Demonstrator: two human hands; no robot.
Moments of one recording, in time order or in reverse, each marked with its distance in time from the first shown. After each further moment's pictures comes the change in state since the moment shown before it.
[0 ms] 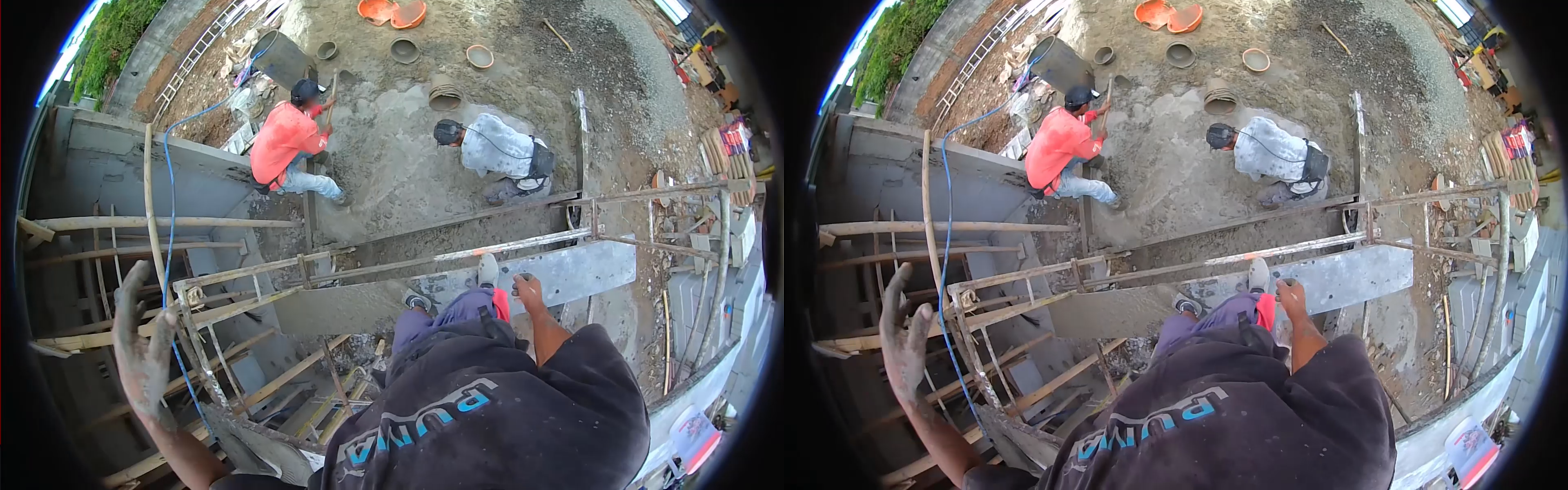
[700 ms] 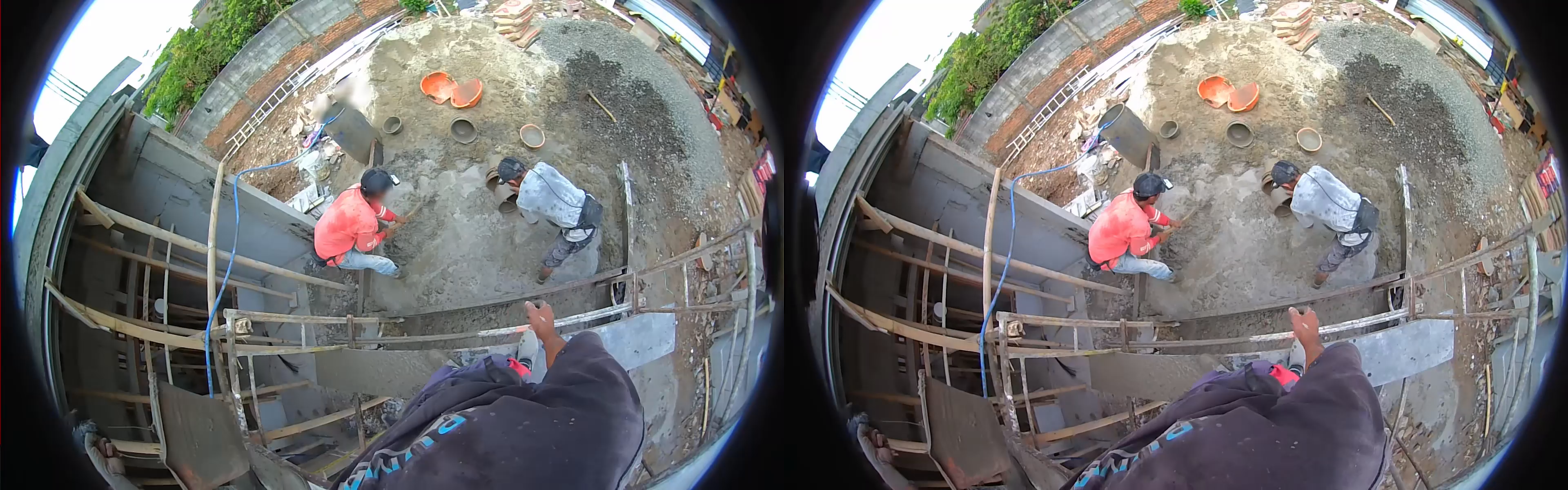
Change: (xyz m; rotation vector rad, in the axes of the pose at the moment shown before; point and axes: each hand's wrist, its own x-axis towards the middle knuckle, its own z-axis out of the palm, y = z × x) left_hand -0.258 -0.221 -0.305 -0.837 1.127 -0.502; right_hand 0.102 -0.063 0.077 -0.172 0.033 -0.483
